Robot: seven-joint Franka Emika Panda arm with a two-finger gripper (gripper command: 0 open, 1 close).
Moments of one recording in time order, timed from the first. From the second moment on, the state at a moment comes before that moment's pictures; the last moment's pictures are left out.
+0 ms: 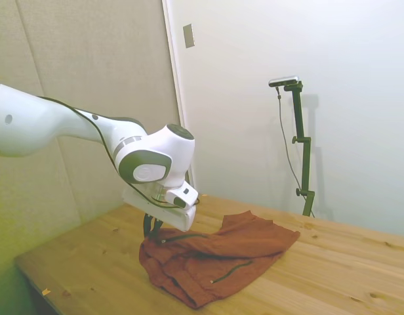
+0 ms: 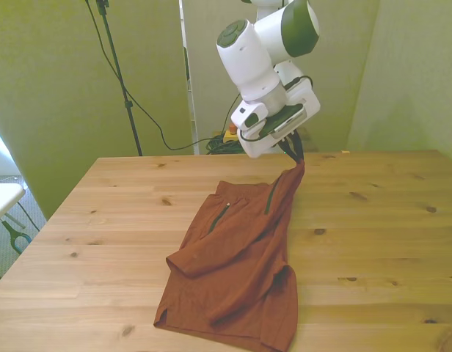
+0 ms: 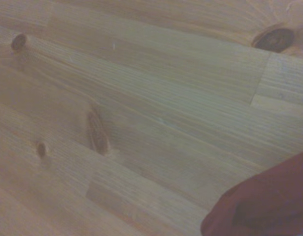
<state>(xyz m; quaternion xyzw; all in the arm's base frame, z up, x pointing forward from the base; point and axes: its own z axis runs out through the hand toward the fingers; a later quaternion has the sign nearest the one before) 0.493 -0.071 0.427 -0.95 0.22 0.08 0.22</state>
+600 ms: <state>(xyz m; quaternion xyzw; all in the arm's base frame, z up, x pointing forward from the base) 0.514 -0.024 0.440 -0.94 0.26 0.03 0.21</state>
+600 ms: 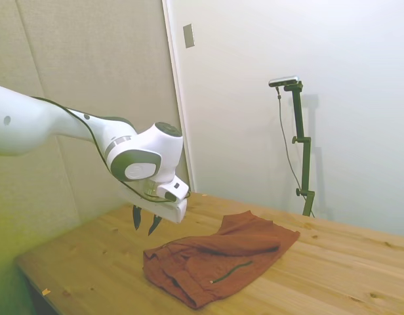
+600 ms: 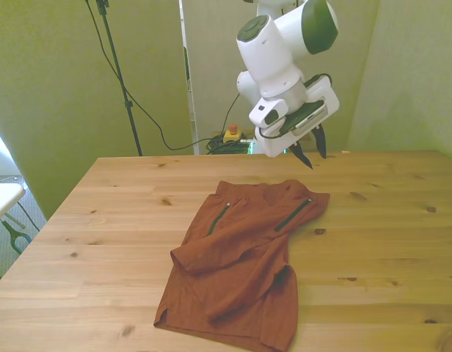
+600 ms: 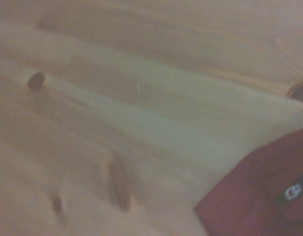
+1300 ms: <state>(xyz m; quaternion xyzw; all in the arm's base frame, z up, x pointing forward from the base) 0.632 -0.187 0.450 -0.83 0.55 -0.10 0.07</state>
